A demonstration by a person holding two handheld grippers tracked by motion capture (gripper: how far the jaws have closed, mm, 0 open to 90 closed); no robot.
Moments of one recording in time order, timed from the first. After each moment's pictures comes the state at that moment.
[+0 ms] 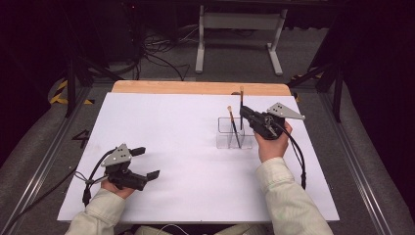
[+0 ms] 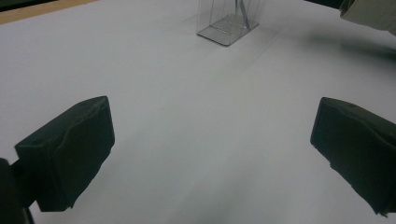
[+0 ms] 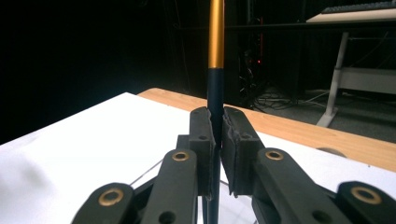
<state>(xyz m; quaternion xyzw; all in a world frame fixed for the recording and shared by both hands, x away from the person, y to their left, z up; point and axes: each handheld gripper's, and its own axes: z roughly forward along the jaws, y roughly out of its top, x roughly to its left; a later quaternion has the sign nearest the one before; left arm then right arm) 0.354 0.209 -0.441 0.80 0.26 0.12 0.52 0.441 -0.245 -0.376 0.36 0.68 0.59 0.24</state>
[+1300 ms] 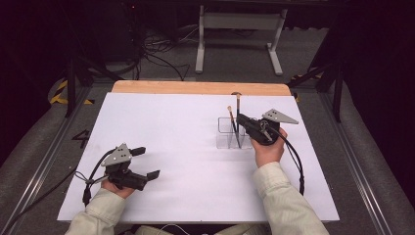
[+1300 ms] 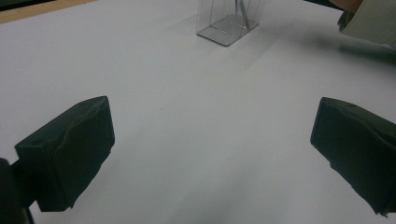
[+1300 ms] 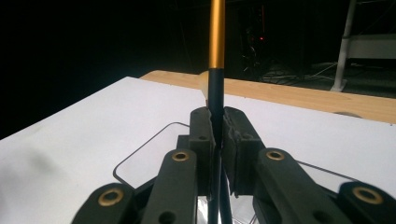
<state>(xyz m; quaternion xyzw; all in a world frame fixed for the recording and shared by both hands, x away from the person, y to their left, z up) 0.355 0.209 -0.441 0.80 0.26 0.12 0.52 0.439 -0.239 -0.399 0.39 0.69 0.58 0.21</state>
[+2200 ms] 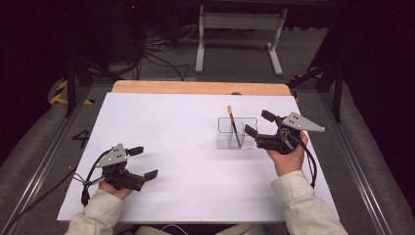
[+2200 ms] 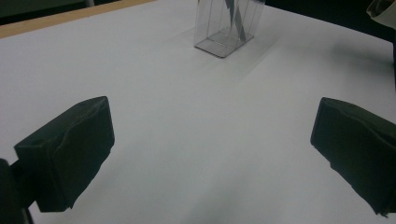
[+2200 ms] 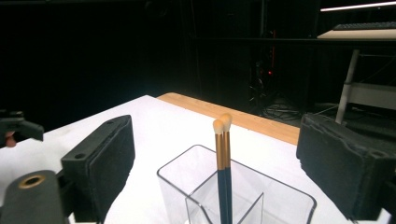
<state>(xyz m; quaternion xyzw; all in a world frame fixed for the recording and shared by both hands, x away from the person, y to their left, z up) 0.349 0.214 -0.433 0.79 0.26 0.12 0.54 0.392 -0.269 -0.358 0.32 0.69 0.61 0.24</state>
